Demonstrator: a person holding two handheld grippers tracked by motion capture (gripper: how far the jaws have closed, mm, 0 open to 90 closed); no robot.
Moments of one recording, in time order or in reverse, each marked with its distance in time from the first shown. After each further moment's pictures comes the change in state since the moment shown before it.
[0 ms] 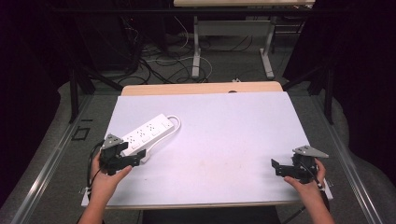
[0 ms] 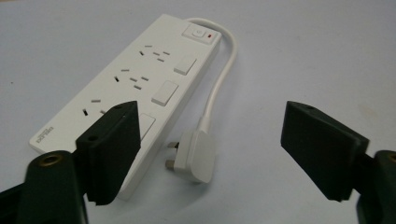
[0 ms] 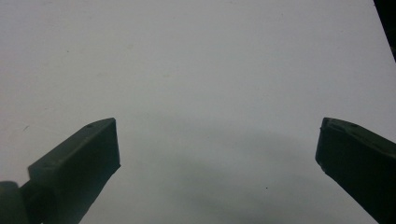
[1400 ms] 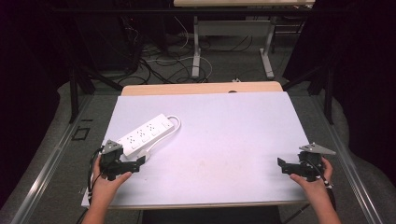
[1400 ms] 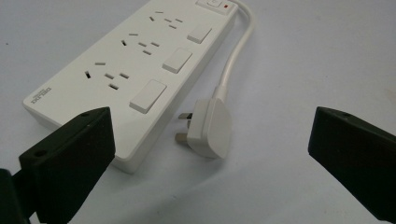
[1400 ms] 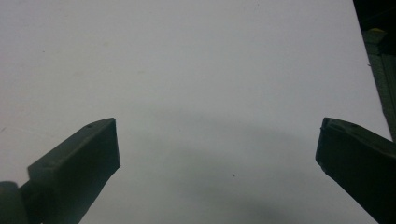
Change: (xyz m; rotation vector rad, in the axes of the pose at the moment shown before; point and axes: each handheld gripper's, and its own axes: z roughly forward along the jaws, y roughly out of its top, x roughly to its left) left arm 0.010 -0.025 0.011 0.037 0.009 -0.044; right arm -0.017 0.004 -0.006 0.038 -0.029 0.043
